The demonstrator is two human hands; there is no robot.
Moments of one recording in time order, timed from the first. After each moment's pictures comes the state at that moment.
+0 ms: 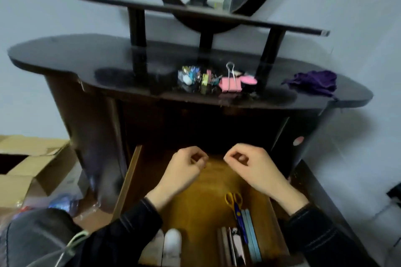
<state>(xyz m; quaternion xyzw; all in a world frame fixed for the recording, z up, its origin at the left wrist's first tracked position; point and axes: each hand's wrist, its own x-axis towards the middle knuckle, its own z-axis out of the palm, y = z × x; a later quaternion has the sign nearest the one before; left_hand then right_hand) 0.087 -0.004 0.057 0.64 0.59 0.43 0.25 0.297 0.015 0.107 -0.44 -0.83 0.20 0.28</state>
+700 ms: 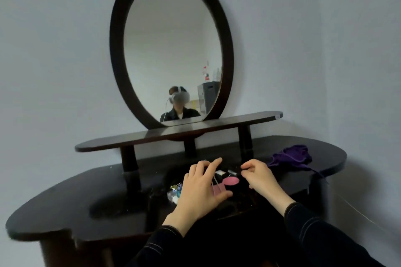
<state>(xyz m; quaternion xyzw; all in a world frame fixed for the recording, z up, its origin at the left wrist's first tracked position) 0.104 0.116 0.233 0.79 0.52 0.30 -0.14 0.310 0.176 0.218 -0.57 -0.61 0.24 0.50</state>
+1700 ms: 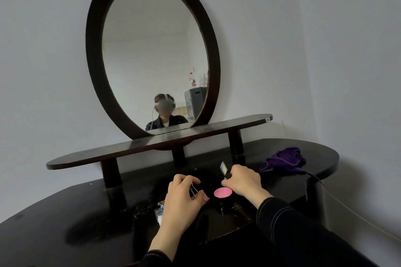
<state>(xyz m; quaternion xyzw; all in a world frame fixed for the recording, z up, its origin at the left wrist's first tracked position) 0.086 0.151 0.220 0.73 0.54 0.43 -0.03 0.285 0.218 0.232 -0.68 -0.68 0.05 0.28</state>
